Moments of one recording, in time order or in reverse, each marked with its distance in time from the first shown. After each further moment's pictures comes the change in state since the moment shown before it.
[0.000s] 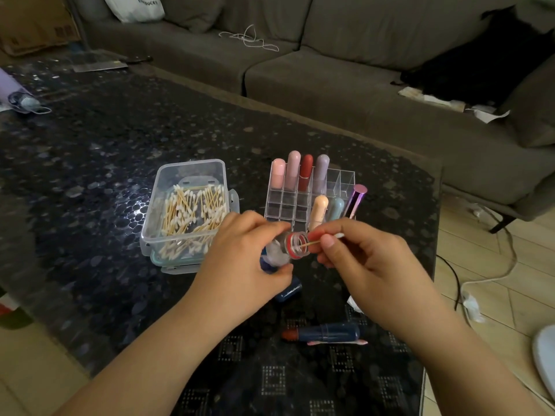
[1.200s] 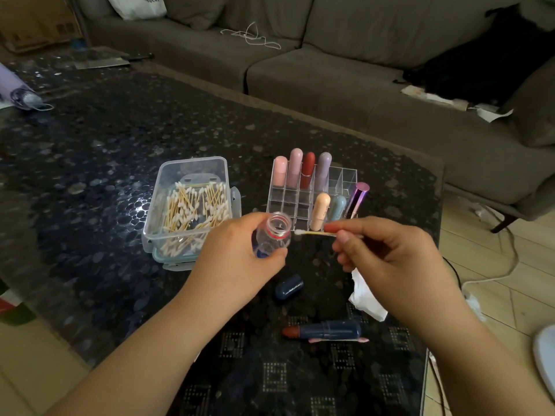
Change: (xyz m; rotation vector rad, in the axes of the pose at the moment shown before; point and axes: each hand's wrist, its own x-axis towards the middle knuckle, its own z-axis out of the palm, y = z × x) left_hand 0.003 0.010 -0.011 -0.175 -0.004 -0.235; right_hand -0.002 0.007 -0.008 0.035 0.113 0.056
